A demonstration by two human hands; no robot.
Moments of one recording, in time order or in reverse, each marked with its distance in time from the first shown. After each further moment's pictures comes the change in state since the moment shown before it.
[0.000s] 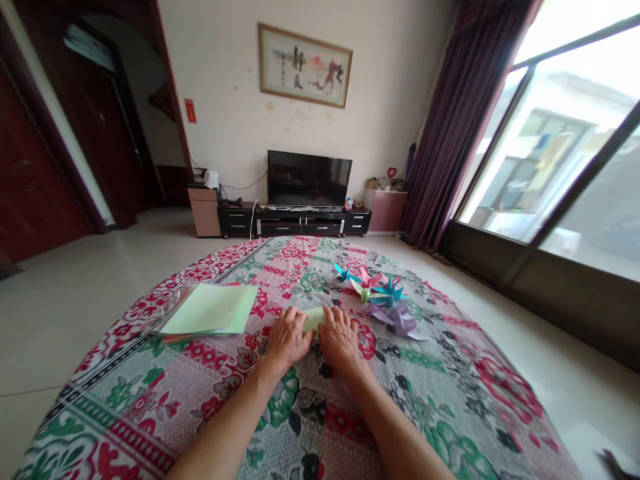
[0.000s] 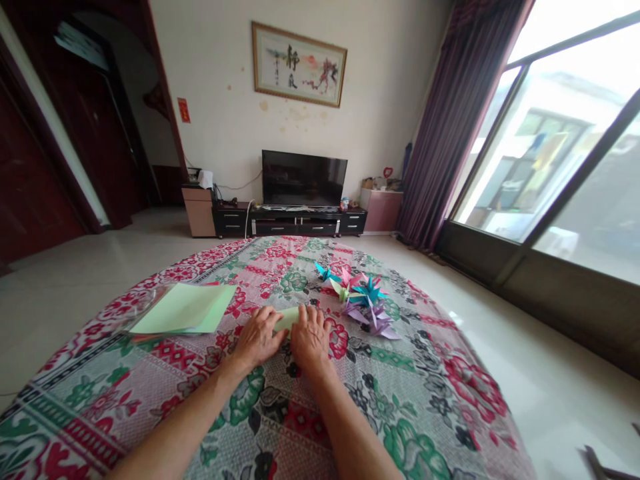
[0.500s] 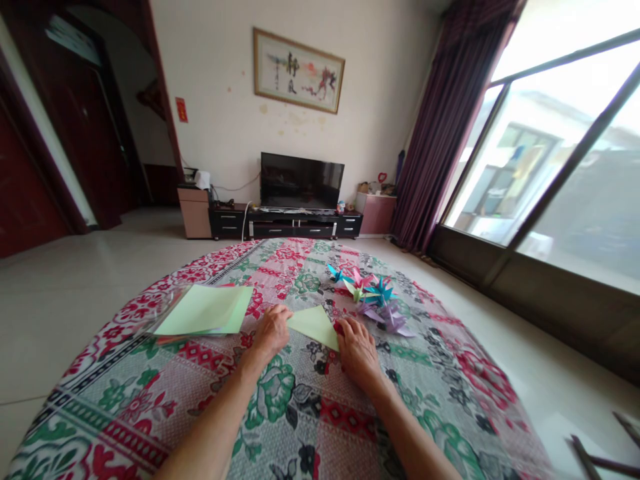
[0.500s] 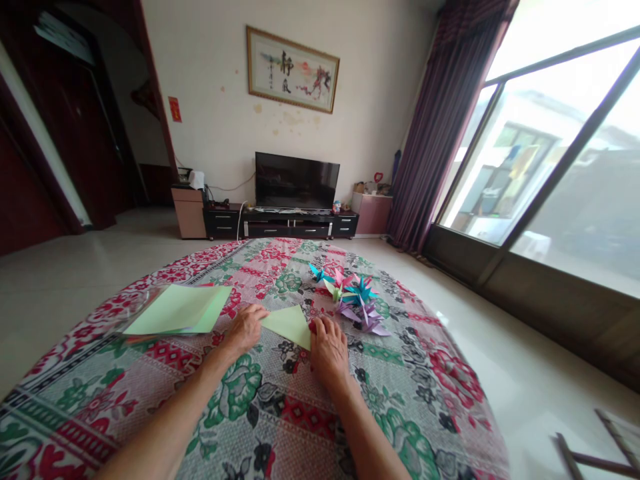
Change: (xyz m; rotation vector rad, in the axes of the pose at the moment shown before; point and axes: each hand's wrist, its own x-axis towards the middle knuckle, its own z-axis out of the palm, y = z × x) left_hand 0.009 -0.038 0.004 -0.160 -0.018 0.040; right_hand -0.029 0.045 -0.022 0.011 -0.040 0.045
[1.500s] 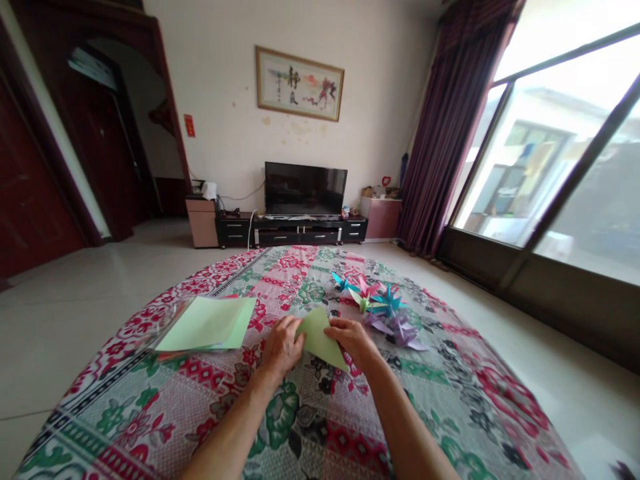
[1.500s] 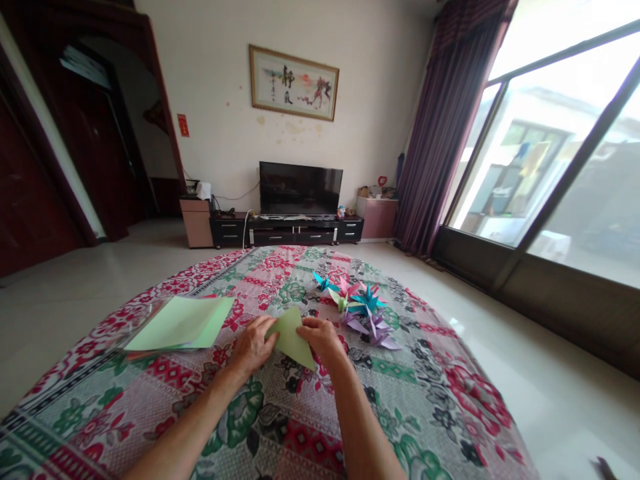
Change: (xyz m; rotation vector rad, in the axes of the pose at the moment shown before) left_hand 0.001 0.020 0.007 -0.011 0.140 -0.024; right_hand 0.053 -0.025 -0.003 1.360 -0.374 0.302
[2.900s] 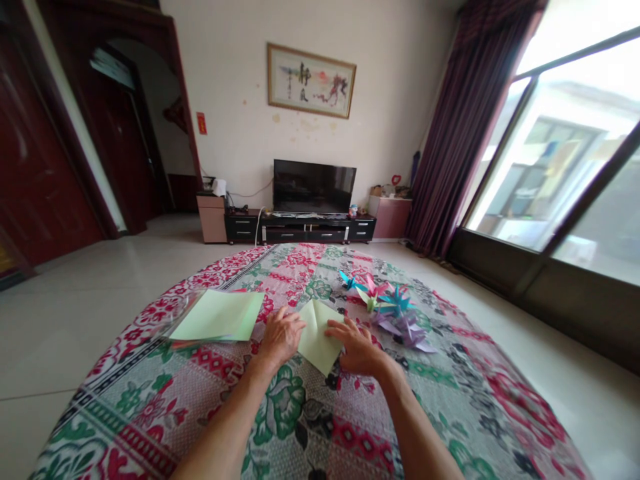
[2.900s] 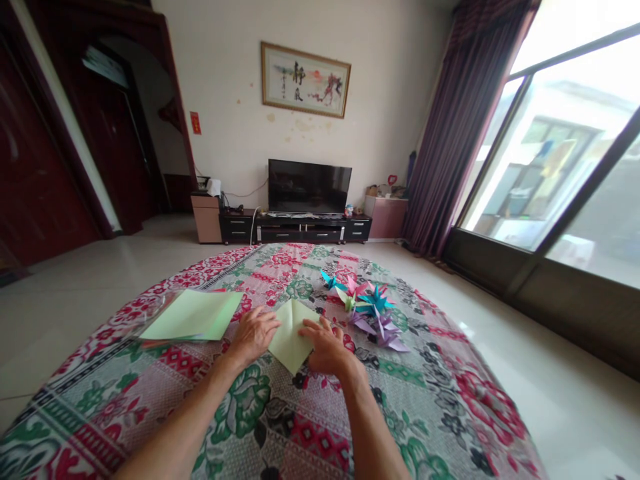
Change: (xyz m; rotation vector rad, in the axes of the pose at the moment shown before) left_hand 0.001 -0.011 -0.025 0.156 -0.121 0.138; right_hand -0.013 0.001 -0.014 -1.368 -0.224 -0.259
